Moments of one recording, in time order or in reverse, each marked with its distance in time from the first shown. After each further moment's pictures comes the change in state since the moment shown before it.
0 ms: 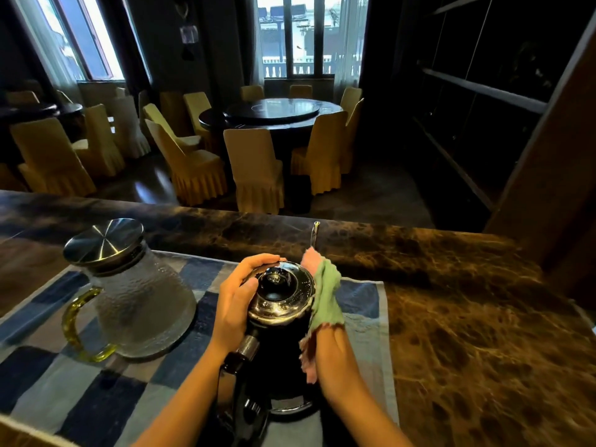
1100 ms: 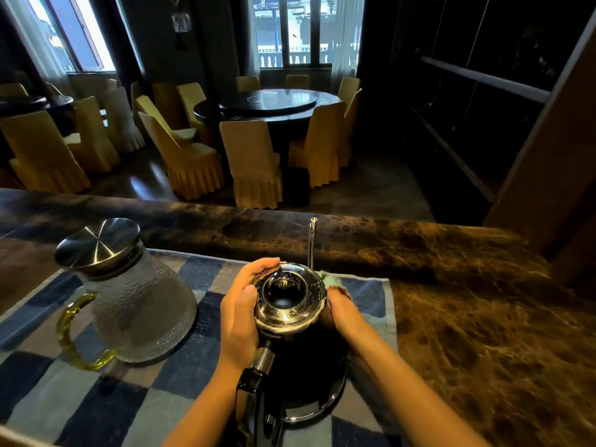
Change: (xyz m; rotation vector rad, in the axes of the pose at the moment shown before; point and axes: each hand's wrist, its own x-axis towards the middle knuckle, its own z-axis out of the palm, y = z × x) left_hand -0.013 -0.009 0.010 -0.073 0.138 -0.023; right_hand 0.065 -0.013 -0.015 0.195 0.044 0.271
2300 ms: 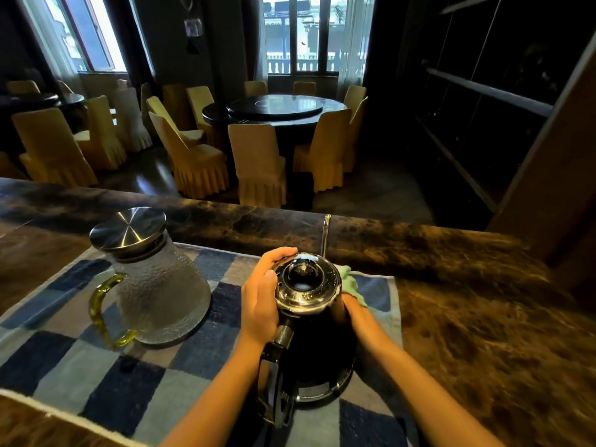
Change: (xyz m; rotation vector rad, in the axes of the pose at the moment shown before) left_hand 0.005 -0.002 -0.002 0.080 -0.006 0.080; right_hand -0.010 0.027 -0.019 -0.258 -0.107 -0.105
